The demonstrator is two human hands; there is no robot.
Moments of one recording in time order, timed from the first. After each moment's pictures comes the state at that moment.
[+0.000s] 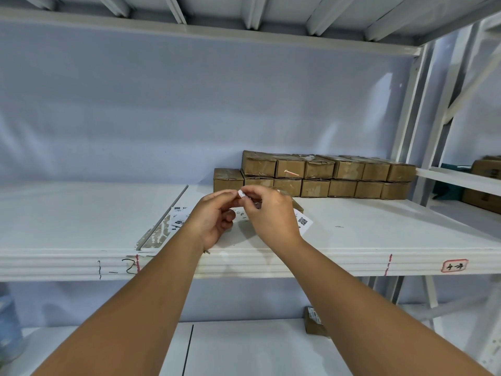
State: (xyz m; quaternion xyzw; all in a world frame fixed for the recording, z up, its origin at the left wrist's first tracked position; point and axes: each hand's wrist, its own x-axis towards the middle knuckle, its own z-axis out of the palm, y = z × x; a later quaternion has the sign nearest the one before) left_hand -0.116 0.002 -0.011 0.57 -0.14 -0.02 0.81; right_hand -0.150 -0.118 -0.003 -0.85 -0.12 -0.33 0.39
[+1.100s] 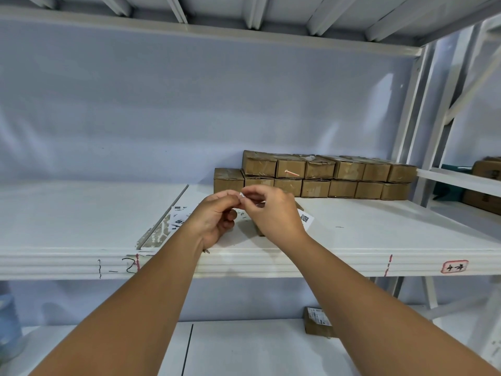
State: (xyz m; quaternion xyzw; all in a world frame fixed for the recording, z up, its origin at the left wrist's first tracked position) left_hand -0.122 -0.001 -0.007 0.60 -0.14 -0.02 0.79; right_hand -0.154 -0.124 0.004 -0.85 -0.14 -0.31 0.41
